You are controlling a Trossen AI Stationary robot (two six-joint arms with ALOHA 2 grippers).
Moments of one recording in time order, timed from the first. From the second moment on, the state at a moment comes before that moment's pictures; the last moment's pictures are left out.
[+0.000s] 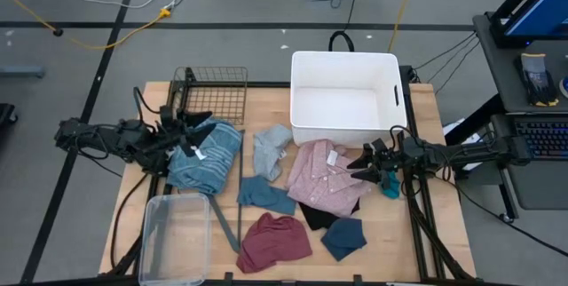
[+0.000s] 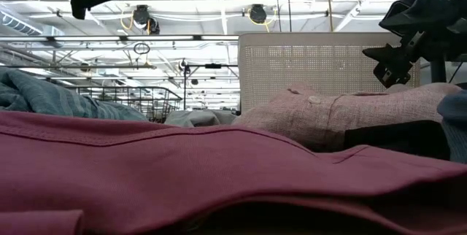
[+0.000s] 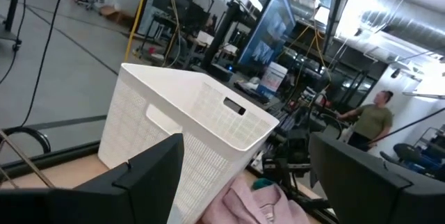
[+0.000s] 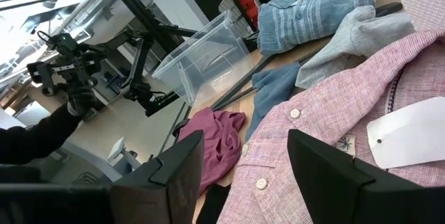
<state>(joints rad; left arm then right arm) -0.21 0.41 0.45 0.08 -0.63 -0.42 0.03 0.41 0.02 0.31 -0.21 0.63</state>
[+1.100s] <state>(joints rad) -0.29 1.01 0.96 -0.46 -0.45 -0.64 0.03 0.41 0.02 0.31 -0.21 0.64</state>
